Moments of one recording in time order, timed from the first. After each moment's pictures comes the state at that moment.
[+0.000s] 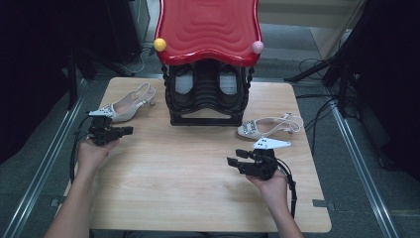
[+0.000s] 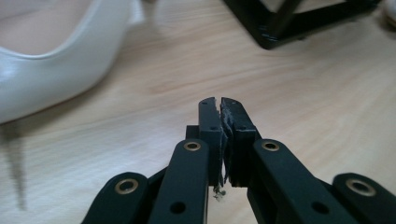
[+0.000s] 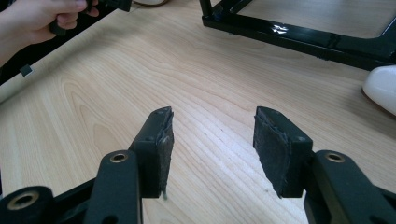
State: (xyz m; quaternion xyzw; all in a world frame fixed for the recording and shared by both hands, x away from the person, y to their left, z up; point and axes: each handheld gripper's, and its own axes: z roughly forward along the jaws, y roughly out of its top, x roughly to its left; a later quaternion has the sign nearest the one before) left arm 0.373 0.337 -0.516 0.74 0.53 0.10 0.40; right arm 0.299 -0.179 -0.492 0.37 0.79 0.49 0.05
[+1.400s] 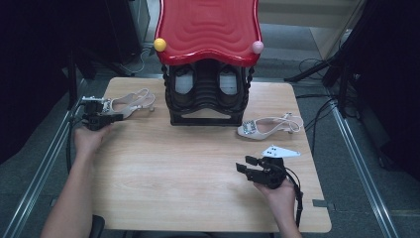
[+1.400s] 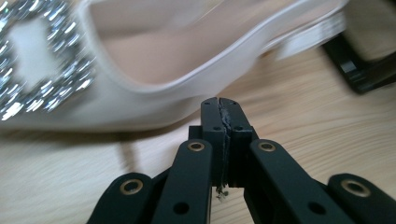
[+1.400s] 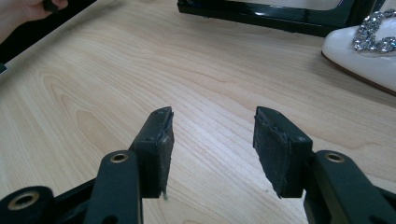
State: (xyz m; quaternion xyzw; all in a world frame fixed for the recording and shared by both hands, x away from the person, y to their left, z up) left arm 0.419 0.366 -0.511 0.70 0.58 0.11 0.40; right arm 0.279 -0.200 -0.500 0.41 0.78 0.47 0.07
